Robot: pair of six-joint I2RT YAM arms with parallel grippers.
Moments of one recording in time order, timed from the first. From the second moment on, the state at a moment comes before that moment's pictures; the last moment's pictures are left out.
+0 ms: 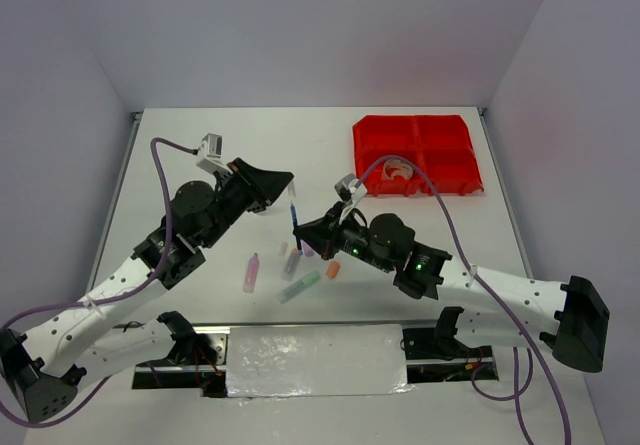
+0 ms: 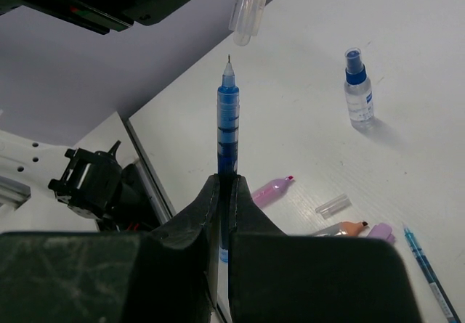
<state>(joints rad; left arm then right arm) -0.73 0.90 0.88 0.02 -0.17 -0.92 1.06 1.02 0.67 0.31 0.06 0.42</state>
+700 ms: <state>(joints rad) -0.73 0.90 0.86 0.04 -0.15 -0.90 1.06 1.03 0.70 0.26 0.10 0.43</state>
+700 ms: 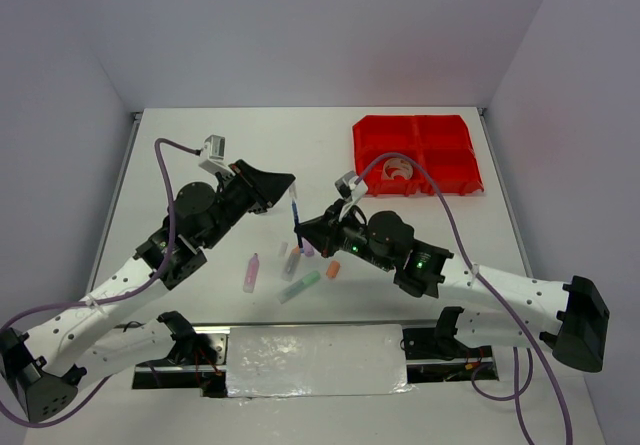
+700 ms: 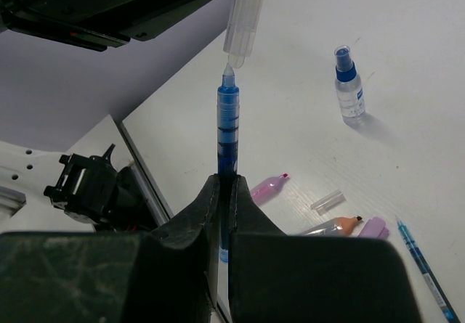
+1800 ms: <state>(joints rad) -0.73 0.90 0.83 0.08 -0.15 -0.89 1.06 1.02 0.73 0.21 0.12 0.45</state>
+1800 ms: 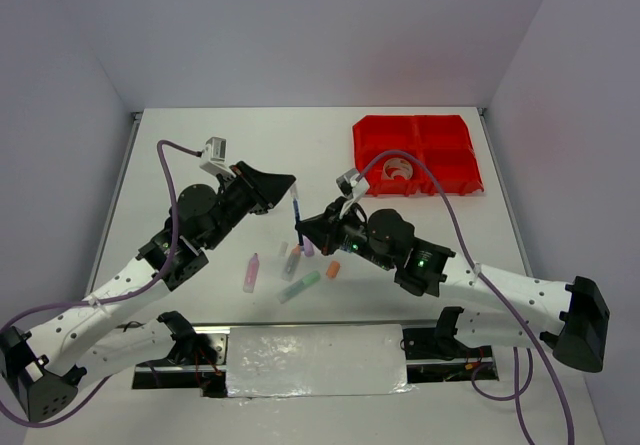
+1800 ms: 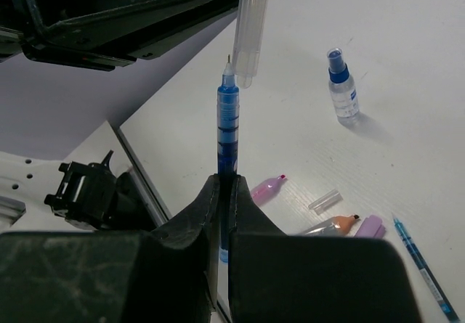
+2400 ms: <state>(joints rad) -0.73 0.90 0.85 0.04 -0.21 -0.86 1.06 1.02 0.73 0.19 0.04 0.45</state>
